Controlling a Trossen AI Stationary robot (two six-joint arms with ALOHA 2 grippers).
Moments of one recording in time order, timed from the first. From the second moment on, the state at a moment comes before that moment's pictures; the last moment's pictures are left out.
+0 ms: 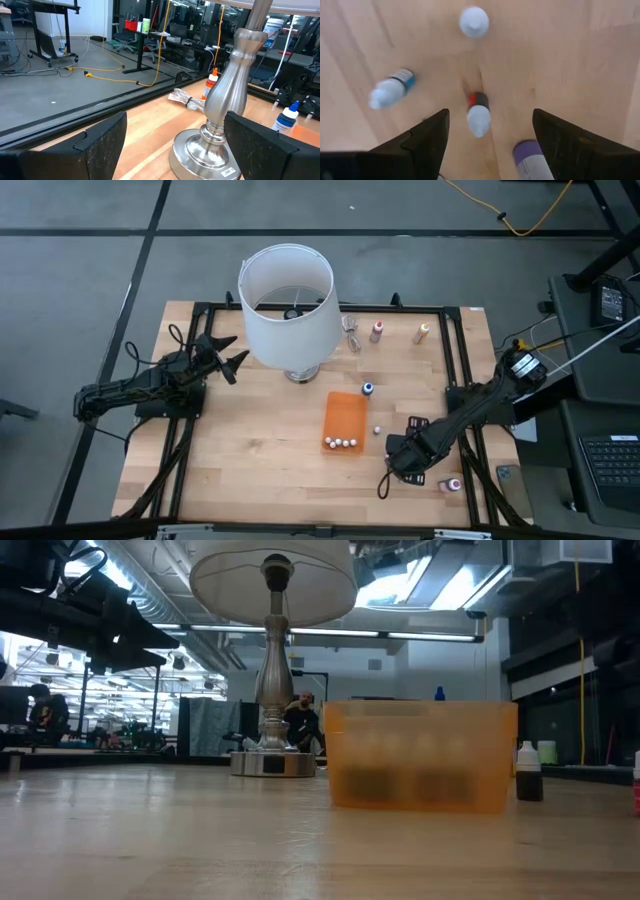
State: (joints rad) left arm 0.25 0.00 0.07 -0.13 -0.45 -0.22; right arm 0.65 1.63 1.02 -0.98 -0.04 0.84
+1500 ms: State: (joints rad) left arm 0.25 0.00 0.07 -0.13 -0.45 -0.22; right arm 0.66 1.64 0.96 -0.90 -0.13 0.81
